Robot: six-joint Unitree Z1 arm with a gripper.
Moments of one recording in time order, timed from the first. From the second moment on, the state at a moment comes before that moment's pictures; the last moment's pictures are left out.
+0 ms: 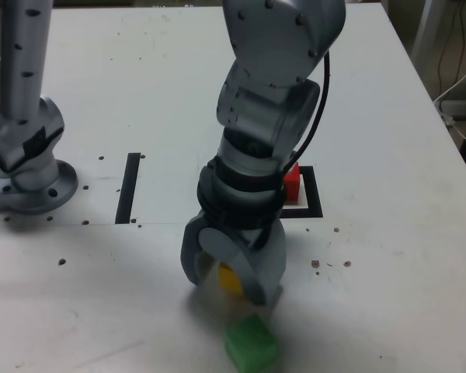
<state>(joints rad) -0.48 2.05 -1.38 1.09 -0.10 -0.02</state>
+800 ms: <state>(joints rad) -0.48 2.02 -1.55 1.33 0.01 -0.10</state>
